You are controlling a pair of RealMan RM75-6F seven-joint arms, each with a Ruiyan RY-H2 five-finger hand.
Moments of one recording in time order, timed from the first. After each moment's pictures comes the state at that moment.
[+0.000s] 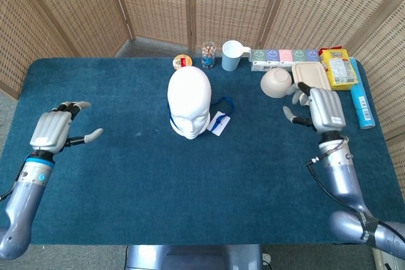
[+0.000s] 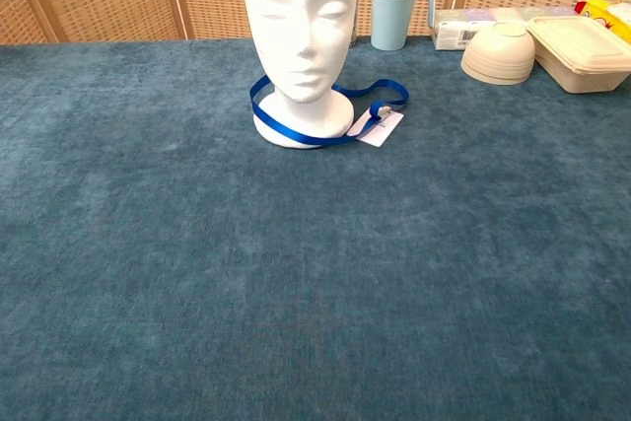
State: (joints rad) left arm -0.55 -1.07 -0.17 -1.84 1.01 1.18 0.26; right arm 0.70 -1.12 0.28 -1.77 -0.91 1.25 -0.11
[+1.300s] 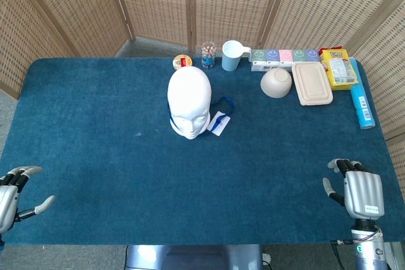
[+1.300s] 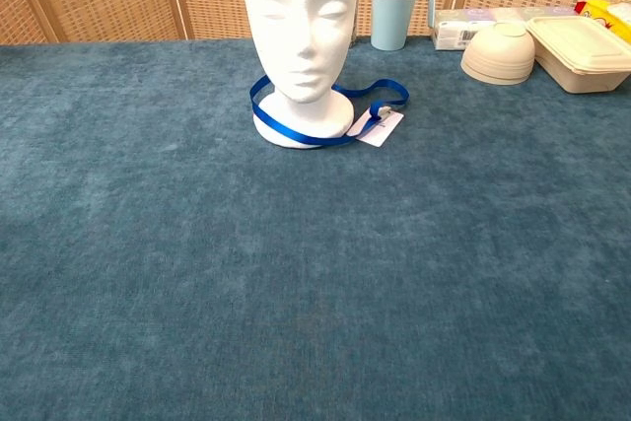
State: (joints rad) left arm -0.05 -1.12 0.10 -1.68 1.49 1.58 0.02; right arm 0.19 -1.23 -0.02 -1.84 -1.36 1.70 -0.38
